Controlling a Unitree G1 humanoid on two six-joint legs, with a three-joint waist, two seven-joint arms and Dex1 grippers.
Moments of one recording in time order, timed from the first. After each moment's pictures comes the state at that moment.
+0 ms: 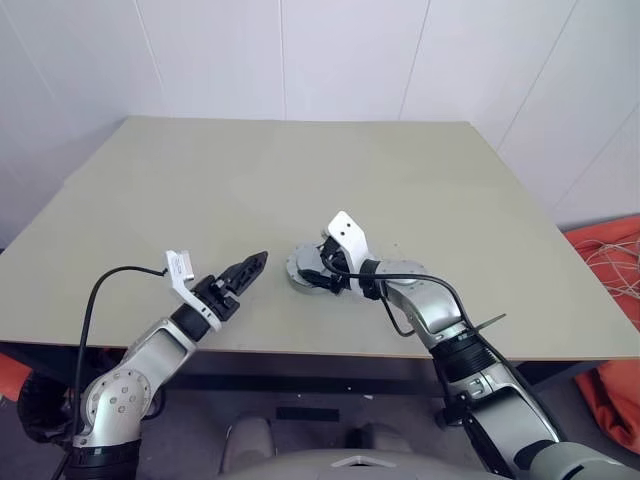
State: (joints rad) left arm 0.10 0.30 0.19 -0.34 -1.19 0.68 -0.25; right arm -0.46 -0.25 0.34 0.15 0.11 0.46 0.67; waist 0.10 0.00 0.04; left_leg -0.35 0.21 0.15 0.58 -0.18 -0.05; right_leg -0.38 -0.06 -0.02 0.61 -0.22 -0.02
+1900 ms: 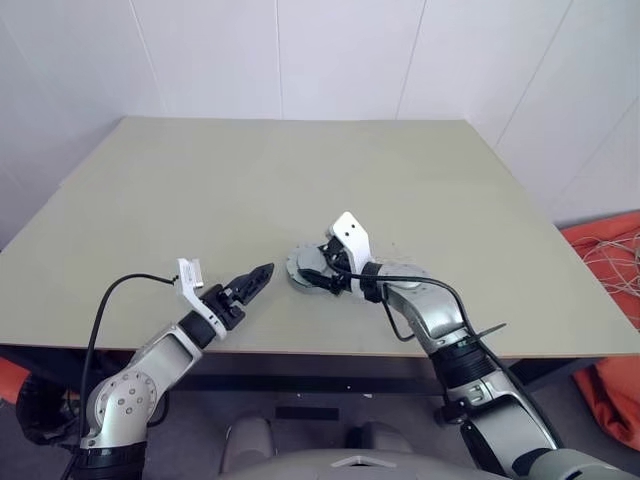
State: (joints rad) left arm 0.11 0.27 0.19 -0.32 -1.13 0.73 -0.26; right arm -0.42 -0.22 0.31 0.14 0.11 0.43 0.65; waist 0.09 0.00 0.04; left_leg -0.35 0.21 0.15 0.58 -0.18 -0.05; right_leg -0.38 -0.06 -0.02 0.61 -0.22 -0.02
